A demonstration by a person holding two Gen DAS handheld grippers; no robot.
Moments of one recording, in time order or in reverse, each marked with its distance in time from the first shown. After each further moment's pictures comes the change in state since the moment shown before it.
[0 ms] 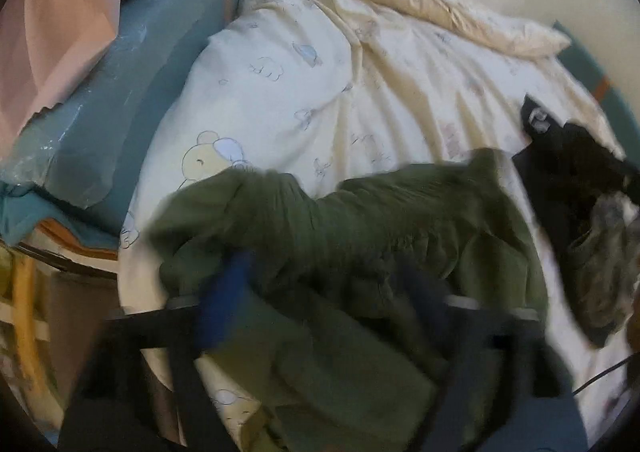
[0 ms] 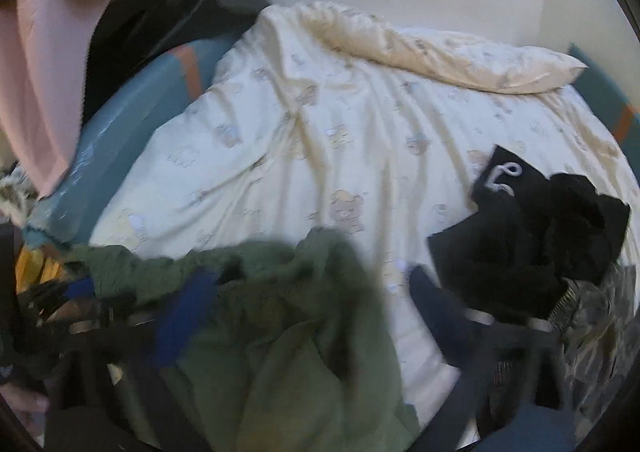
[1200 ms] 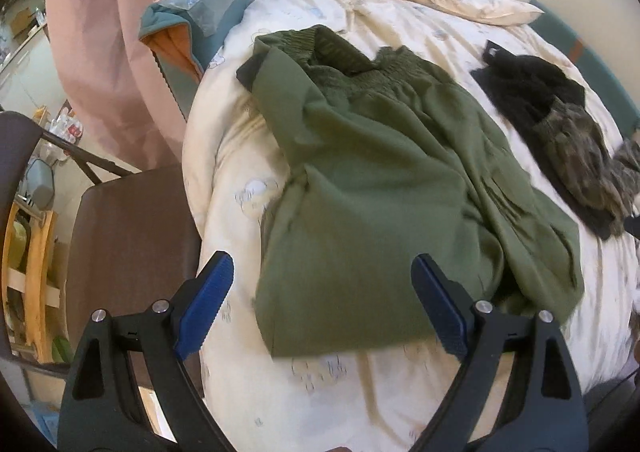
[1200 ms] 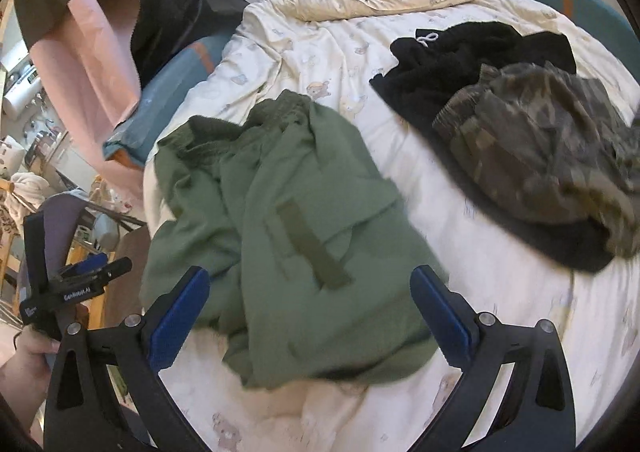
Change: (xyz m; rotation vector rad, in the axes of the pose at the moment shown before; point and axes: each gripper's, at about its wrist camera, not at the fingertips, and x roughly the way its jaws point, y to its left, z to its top) left arm -0.120 0.009 -0.201 0.017 -0.009 0.003; right arm -0.162 -0.057 -0.249 0.218 0.018 0.176
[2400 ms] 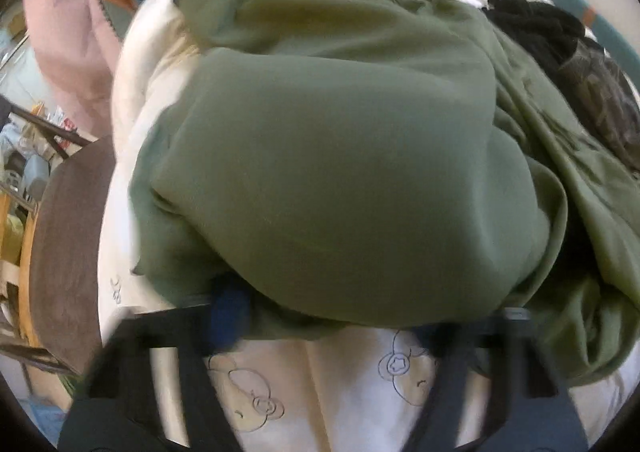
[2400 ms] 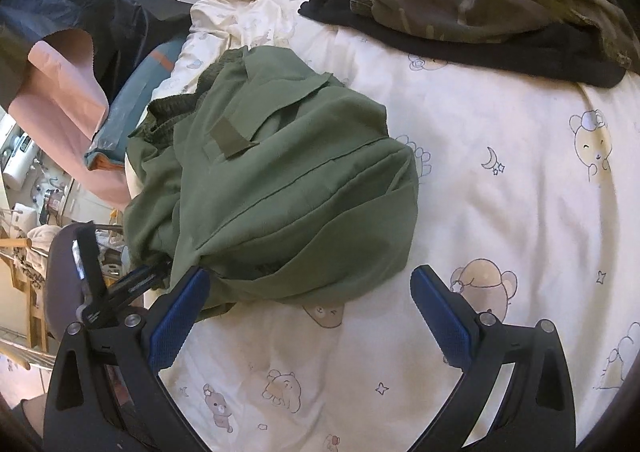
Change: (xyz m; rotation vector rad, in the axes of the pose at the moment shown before) left arm 0.115 -0.061 -0.046 0.039 0.063 0.061; right arm 0.036 -0.080 -0.102 0.278 0.054 0.096
